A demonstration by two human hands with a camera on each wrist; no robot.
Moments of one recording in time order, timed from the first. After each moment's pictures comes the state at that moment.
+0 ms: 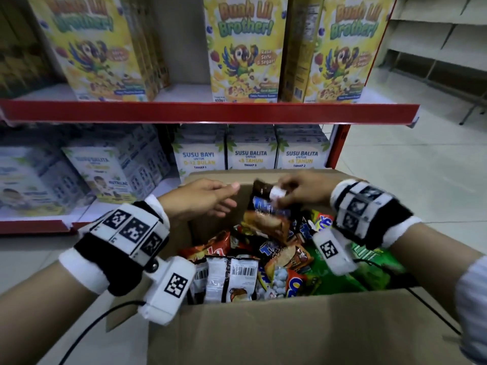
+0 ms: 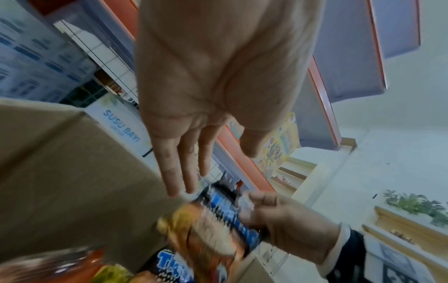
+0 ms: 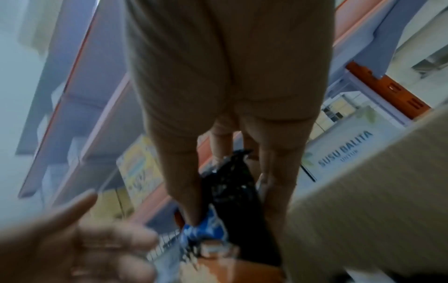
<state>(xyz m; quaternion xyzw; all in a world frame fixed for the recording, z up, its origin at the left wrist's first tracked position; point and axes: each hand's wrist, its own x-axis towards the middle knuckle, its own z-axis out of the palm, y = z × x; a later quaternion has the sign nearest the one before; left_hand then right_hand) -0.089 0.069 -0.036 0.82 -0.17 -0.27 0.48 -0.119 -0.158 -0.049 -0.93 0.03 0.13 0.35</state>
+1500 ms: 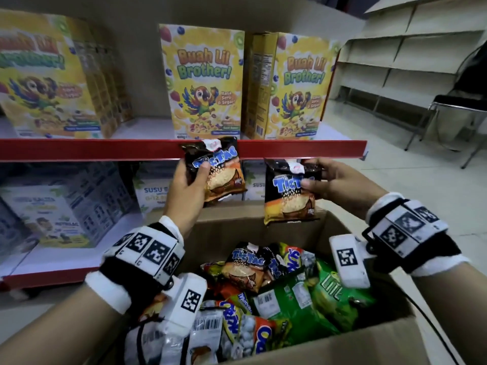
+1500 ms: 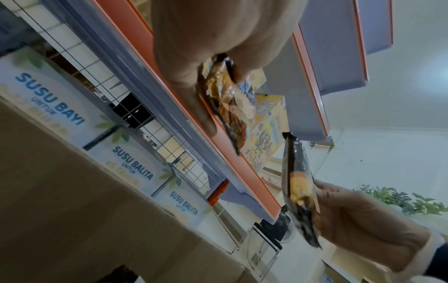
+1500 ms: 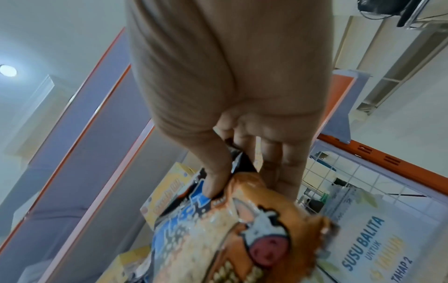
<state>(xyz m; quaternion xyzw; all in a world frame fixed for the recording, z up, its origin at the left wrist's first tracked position) -0.049 -0.004 -0.032 0.67 -0.16 0.03 0.72 -0.151 -0.240 0.004 -0.78 0.06 -0.10 0.62</state>
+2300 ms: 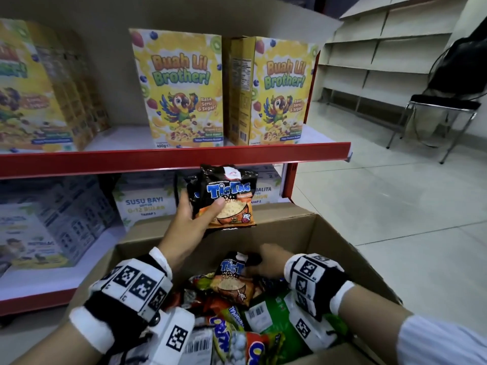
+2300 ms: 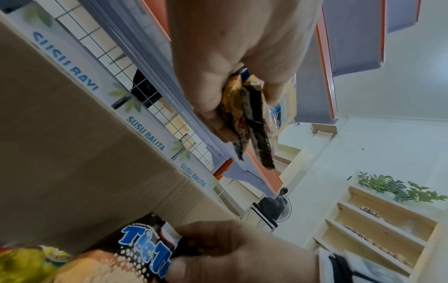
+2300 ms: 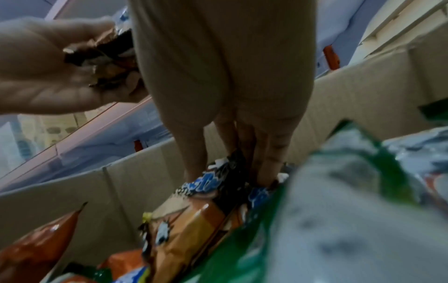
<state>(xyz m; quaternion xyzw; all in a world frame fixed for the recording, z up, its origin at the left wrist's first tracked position) -0.047 -0.015 -0.070 0.66 -0.22 -0.11 0.71 -0.117 -0.192 -0.128 -0.95 0.11 0.13 0.25</state>
